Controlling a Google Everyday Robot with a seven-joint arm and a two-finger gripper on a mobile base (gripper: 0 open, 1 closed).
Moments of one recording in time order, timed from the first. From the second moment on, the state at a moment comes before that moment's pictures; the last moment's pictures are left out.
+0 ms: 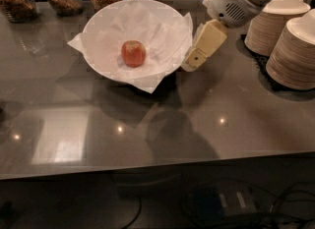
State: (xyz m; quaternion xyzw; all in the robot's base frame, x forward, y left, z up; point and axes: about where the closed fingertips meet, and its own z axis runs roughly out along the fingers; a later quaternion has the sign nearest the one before) arm 0.561 -0.097 0.990 -0.57 0.76 0.05 0.32
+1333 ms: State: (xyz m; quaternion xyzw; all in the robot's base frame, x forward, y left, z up) arm 0.650 0.016 0.977 -0.54 0.73 0.14 0.39
